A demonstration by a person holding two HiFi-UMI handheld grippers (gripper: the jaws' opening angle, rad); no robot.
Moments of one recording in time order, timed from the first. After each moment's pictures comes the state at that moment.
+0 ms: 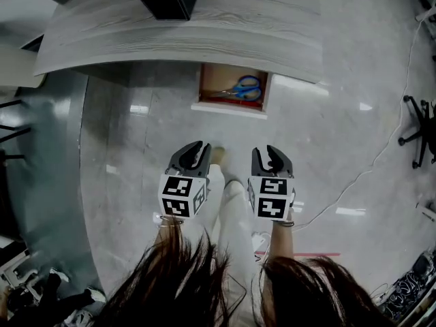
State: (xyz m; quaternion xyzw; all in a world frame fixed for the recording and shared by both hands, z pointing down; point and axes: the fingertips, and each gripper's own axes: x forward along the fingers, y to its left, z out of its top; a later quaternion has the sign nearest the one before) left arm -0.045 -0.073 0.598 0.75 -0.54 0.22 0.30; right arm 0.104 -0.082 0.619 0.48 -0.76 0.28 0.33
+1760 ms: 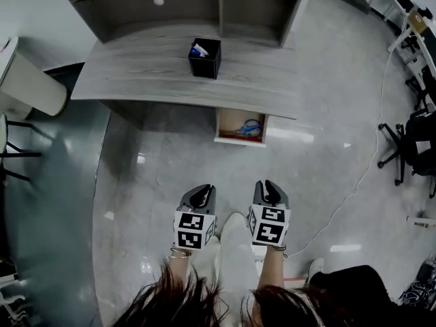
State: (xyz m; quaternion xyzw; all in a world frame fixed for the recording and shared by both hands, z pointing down) left arm -0.072 0.005 0.477 0.77 -0.53 0.21 0.28; right arm 0.080 -0.026 0.479 0.56 -0.74 0.26 0.27
